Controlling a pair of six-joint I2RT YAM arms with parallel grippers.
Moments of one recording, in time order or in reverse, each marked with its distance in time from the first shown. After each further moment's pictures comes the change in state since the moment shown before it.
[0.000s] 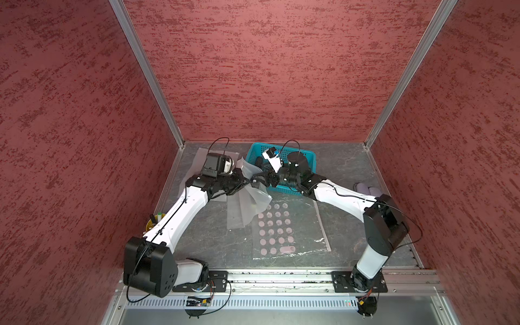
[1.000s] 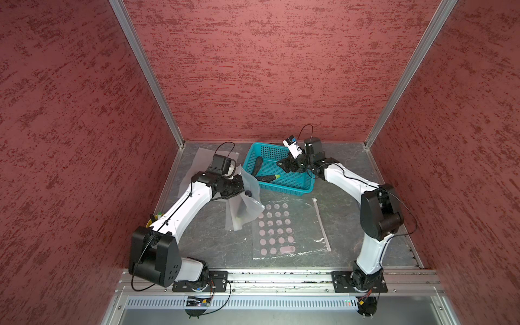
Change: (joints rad) left arm -0.020 0.076 0.031 -0.184 -0.201 0.201; right arm -0.247 0.169 0.219 -0.338 0.077 -0.253
